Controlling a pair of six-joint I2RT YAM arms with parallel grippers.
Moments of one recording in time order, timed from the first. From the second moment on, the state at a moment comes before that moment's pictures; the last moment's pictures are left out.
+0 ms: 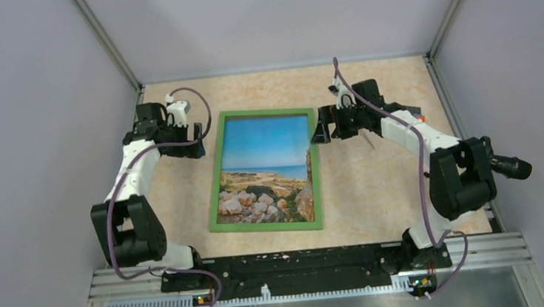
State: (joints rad) left arm 0.12 1.50 1.15 -0.63 0.31 0.26; right arm 0.30 1.62 1.12 -0.34 -0.55 0.17
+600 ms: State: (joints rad) left arm 0.11 1.26 1.00 -0.54 0.41 0.17; right arm 0.30 1.42 1.26 -0.52 -0.35 0.00
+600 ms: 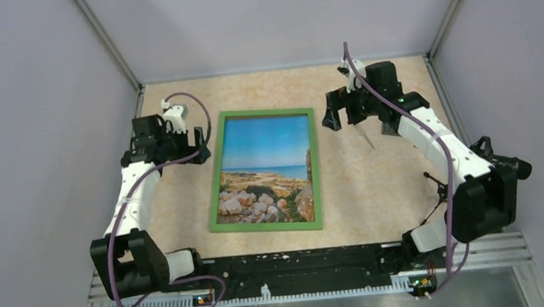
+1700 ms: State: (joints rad) left arm -0.03 1.61 0.88 -0.32 0.48 -0.10; right arm 0.30 1.80 1.14 -0.46 -0.39 0.11
